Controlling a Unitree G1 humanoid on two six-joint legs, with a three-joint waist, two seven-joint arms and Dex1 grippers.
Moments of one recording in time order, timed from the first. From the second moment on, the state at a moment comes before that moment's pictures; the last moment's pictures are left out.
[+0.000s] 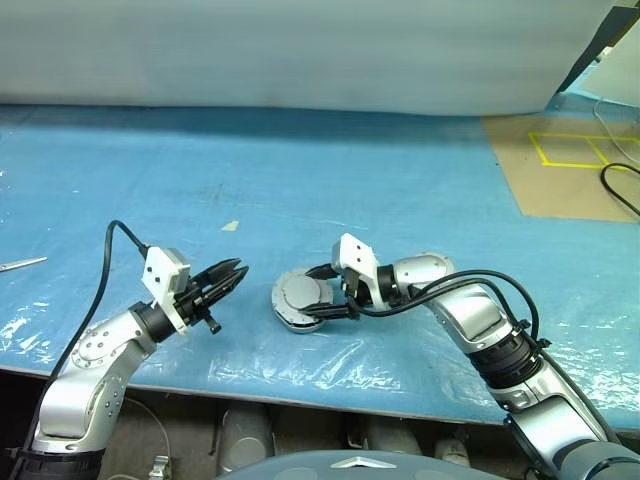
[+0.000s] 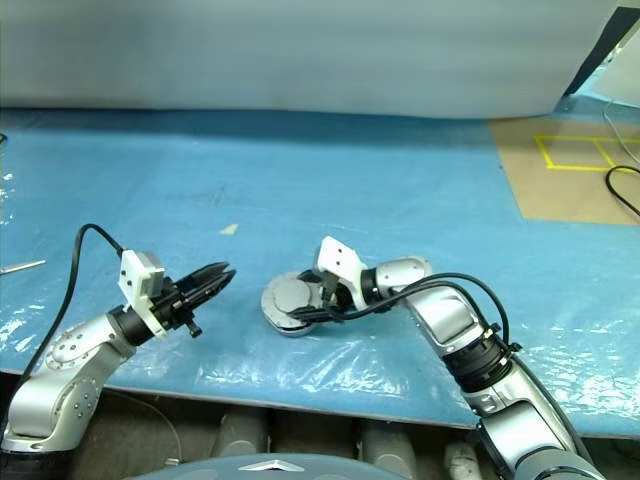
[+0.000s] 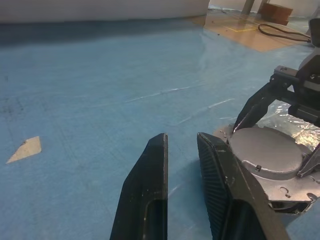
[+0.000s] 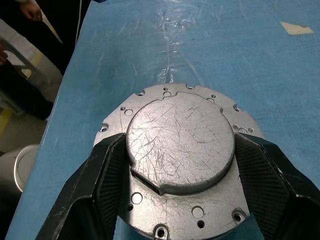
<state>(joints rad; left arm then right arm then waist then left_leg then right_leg) 0.13 0.50 0.16 -0.40 -0.54 0.33 -0.74 -0.45 -0.47 0.43 -0.17 0.22 0.56 1.01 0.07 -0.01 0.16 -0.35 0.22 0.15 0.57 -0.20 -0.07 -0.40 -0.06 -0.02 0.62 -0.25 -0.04</state>
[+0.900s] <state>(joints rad) 0.07 0.53 -0.05 -0.35 -0.44 0.32 -0.81 -0.44 -0.47 0.47 -0.11 0.12 0.38 1.01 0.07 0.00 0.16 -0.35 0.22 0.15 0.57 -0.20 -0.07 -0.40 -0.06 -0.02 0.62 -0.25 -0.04</state>
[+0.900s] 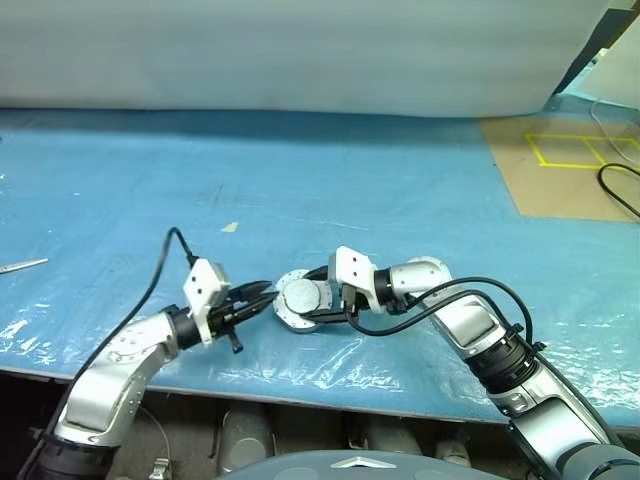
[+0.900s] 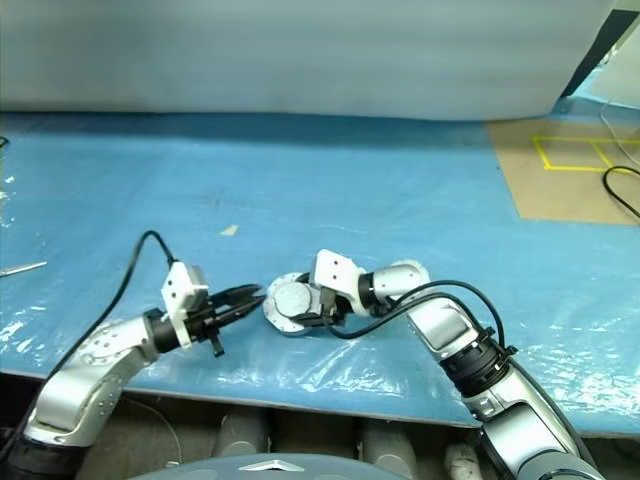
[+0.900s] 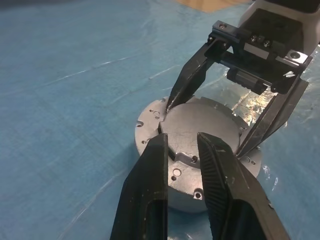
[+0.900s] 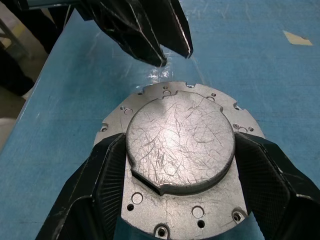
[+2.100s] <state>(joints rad) 0.01 0.55 -0.10 -0.20 -0.36 0.24 -0.90 -0.43 -0.47 0.46 -0.11 0.12 0.42 1.01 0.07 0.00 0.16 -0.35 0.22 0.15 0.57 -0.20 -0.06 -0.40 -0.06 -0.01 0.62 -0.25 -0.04</state>
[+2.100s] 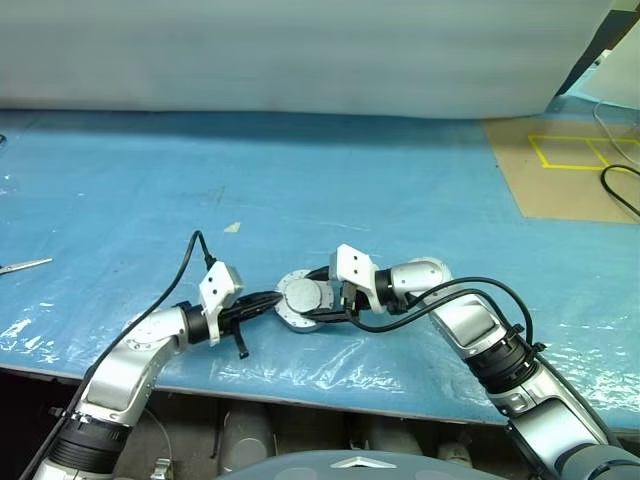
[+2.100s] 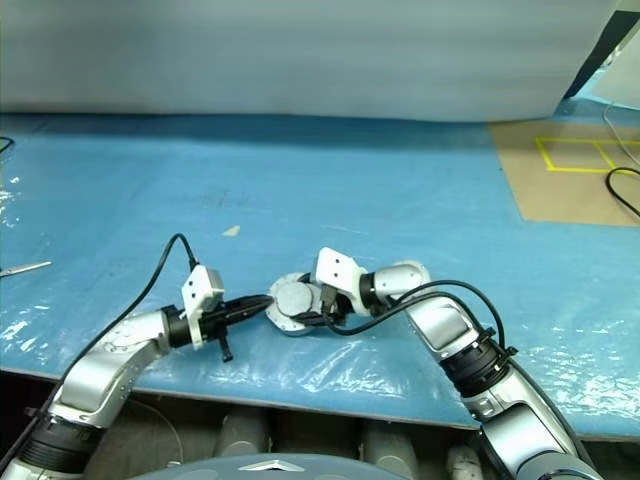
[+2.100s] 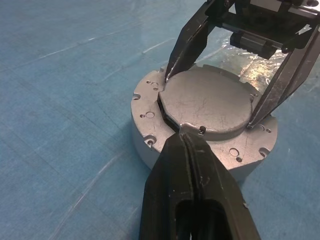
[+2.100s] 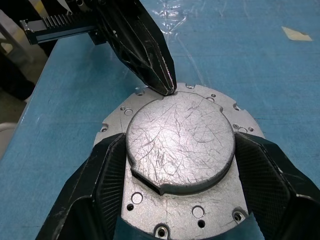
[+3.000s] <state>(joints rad) -0.03 0.54 -0.12 -0.15 -0.34 0.20 -0.91 -0.45 -0.49 0.31 -0.18 0.26 0.64 0.99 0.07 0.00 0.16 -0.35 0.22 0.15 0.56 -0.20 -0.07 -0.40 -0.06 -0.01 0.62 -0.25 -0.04</state>
